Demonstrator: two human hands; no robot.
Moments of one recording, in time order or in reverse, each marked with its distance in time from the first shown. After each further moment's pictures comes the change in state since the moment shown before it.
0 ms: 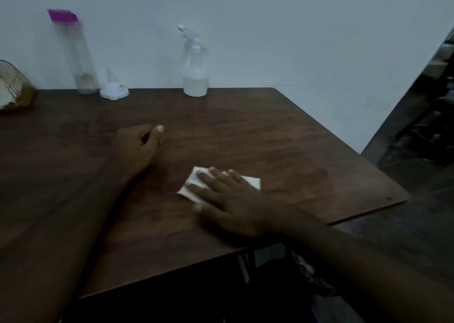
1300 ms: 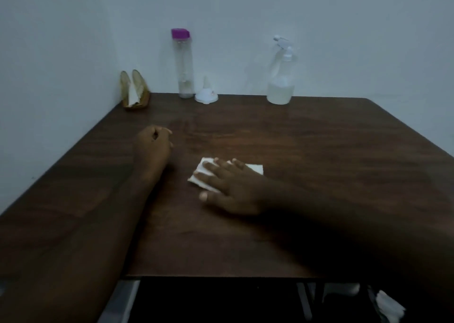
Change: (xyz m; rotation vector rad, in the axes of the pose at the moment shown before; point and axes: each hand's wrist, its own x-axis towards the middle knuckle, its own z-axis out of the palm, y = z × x) left_hand -0.019 -0.079 -0.093 -0.151 0.408 -0.613; right_hand 0.134 -0.083 -0.008 -0.024 -0.071 -0.330
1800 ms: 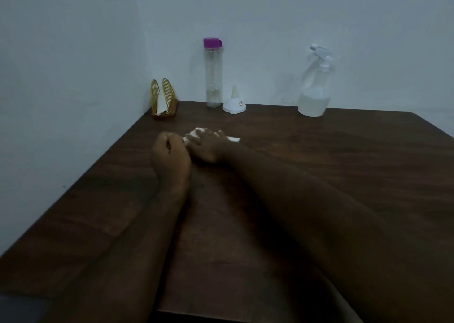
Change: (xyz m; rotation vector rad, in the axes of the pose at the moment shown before) left_hand 0.011 -0.006 0.001 -0.220 0.306 0.040; right_hand 0.214 0.016 -0.031 -0.049 0.024 0.098
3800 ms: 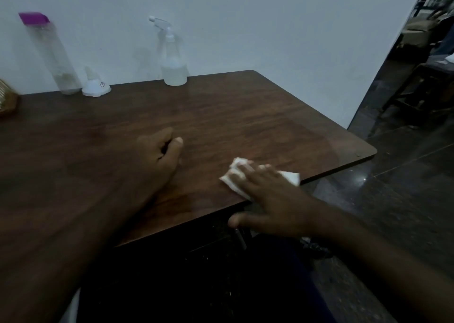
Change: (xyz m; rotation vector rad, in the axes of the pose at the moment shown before) left_hand -0.191 0.099 0.017 0.137 -0.900 0.713; right_hand -0.481 0.035 0.058 0.104 0.130 0.352
